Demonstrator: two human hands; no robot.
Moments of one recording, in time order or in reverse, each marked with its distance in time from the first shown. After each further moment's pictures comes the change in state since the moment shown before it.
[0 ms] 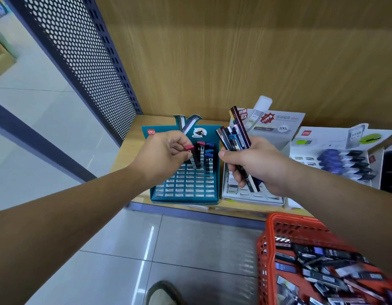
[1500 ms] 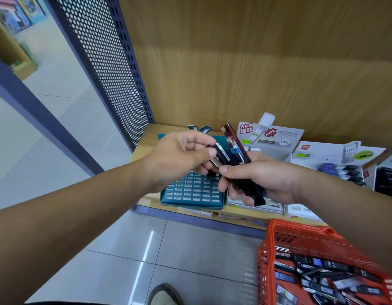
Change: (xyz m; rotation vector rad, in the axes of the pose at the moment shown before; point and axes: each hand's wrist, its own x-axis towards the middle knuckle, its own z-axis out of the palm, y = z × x) left_hand -0.033 0.061 -0.020 -0.421 -0.139 -0.090; right_hand -0.035 -0.026 0.001 -0.038 -0.362 0.060
